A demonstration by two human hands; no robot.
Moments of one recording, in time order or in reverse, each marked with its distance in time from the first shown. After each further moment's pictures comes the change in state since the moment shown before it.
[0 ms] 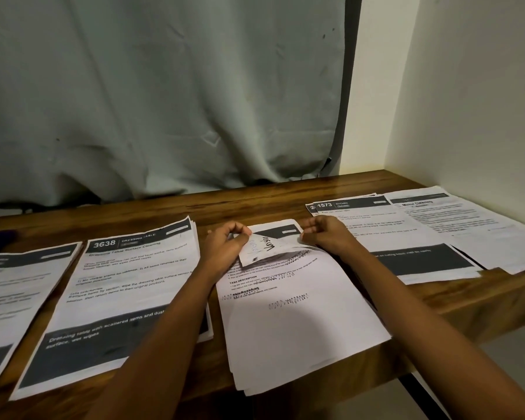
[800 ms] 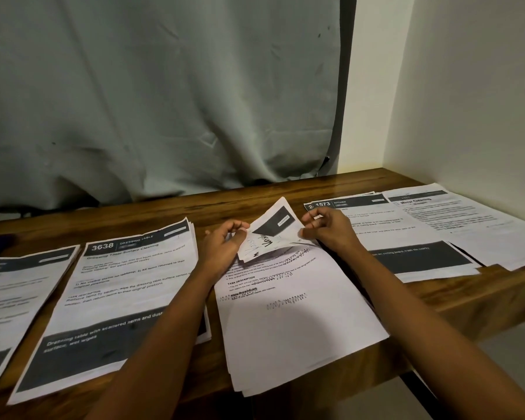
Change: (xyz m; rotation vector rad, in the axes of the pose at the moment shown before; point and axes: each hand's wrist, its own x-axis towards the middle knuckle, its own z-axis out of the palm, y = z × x) left_hand -0.006 0.005 -0.003 0.006 -0.033 -0.008; right_hand -0.006 -0.008 -0.004 0.034 0.131 -0.081
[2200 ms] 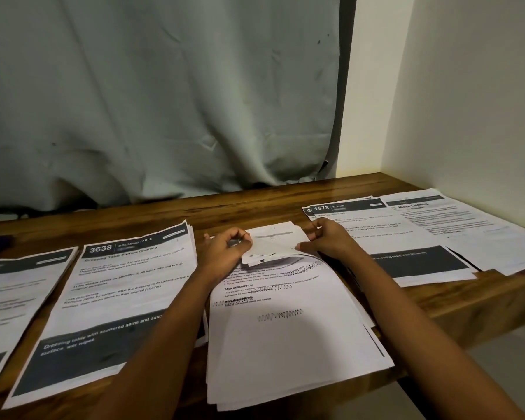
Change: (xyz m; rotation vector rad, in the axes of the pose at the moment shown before) left_hand -0.008 0.009 0.002 0.094 -0.011 0.061; right_hand -0.005 -0.005 -0.003 -0.197 -0.116 0.107
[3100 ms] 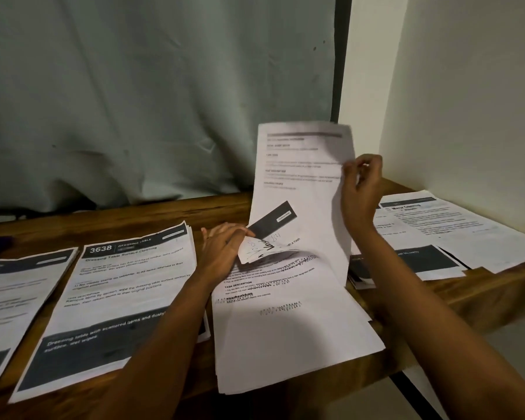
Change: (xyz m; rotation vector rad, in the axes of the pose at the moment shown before) left_hand -0.001 0.004 -0.002 0.291 -0.010 0.155; right_hand 0.002 -0.041 -0.041 0.403 0.871 -0.628
